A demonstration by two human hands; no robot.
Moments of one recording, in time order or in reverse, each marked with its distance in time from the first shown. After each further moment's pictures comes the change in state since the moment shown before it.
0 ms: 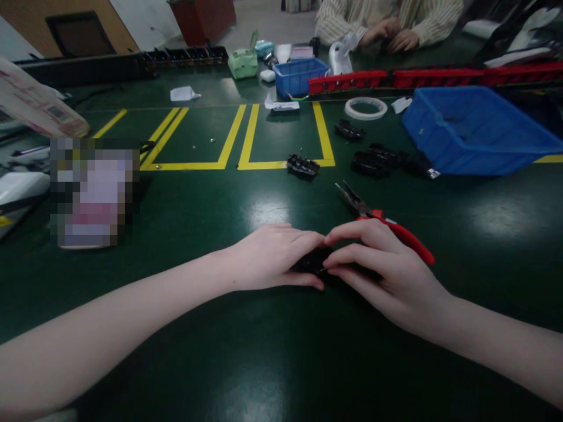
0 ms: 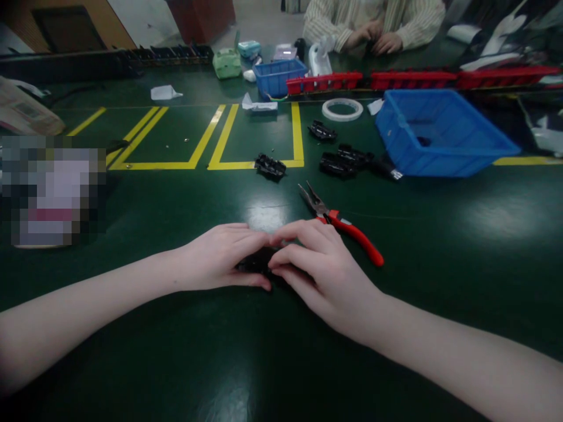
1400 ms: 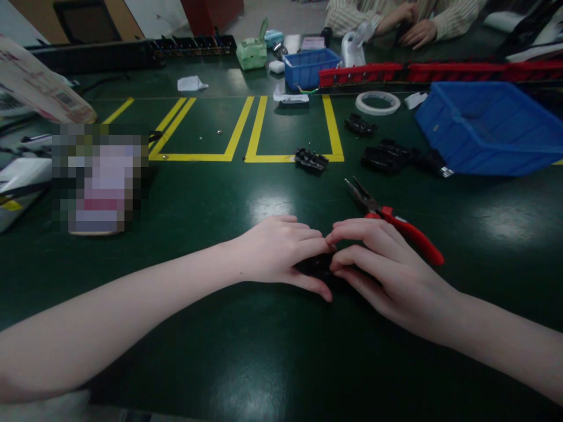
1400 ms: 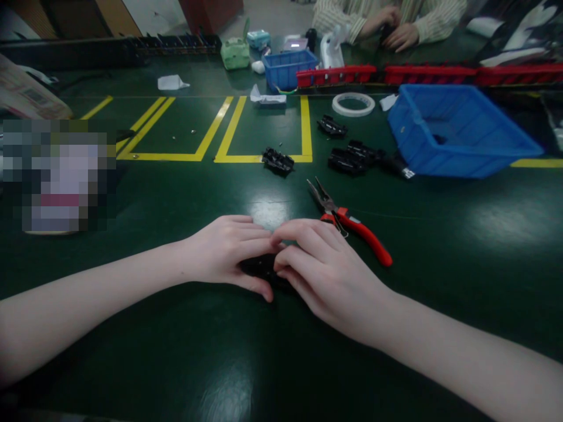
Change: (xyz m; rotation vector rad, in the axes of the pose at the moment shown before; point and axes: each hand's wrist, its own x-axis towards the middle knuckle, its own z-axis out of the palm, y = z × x) left_hand -0.003 -0.004 0.003 0.062 0.072 0.114; right_hand 0.001 -0.001 0.001 -0.120 -0.065 -0.151
